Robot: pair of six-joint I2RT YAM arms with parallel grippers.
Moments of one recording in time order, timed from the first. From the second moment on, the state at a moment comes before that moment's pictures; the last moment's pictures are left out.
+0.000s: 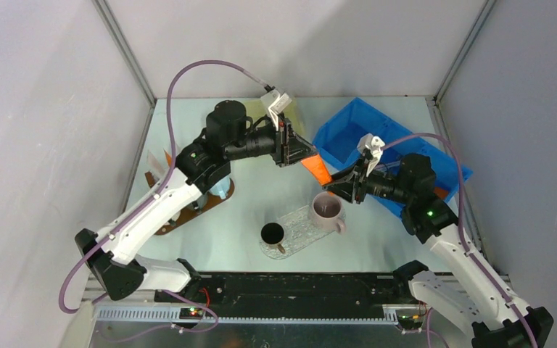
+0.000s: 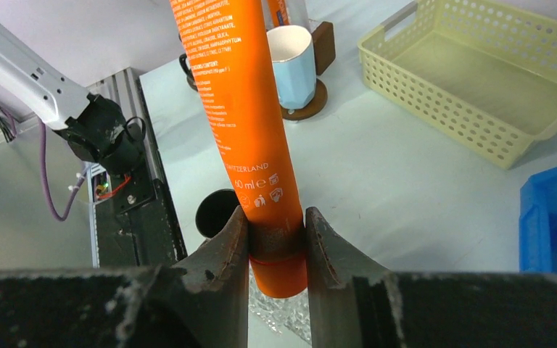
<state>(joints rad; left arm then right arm) -0.75 1.31 1.43 -0.25 0.50 -0.31 0.43 0.82 0.77 -0.08 -0.73 0.12</state>
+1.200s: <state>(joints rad) -0.96 1.38 1.52 -0.81 0.20 0.07 0.45 0.69 0.77 -0.29 -0.03 0.05</state>
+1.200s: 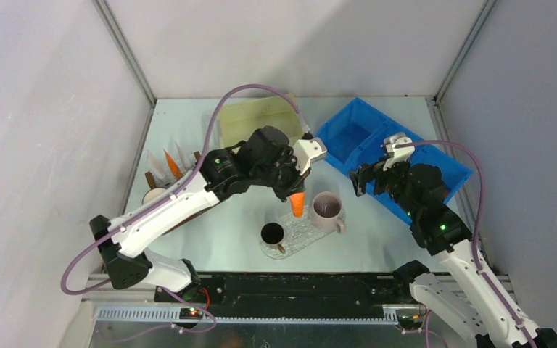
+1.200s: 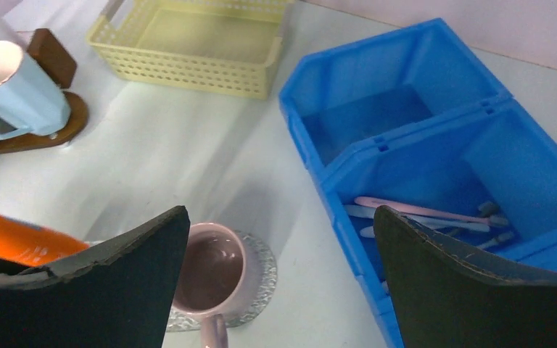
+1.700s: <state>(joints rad) -0.99 1.43 1.43 -0.71 0.15 0.06 0.40 0.70 0.77 -0.31 0.05 0.05</state>
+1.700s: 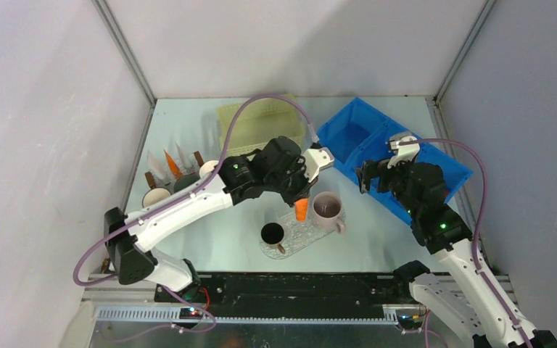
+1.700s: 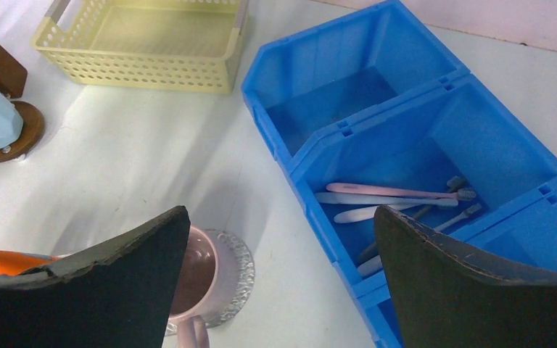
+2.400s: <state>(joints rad) -0.99 1.50 1.25 -0.53 0.13 0.03 0.35 0.68 0.77 -0.33 0.06 0.06</state>
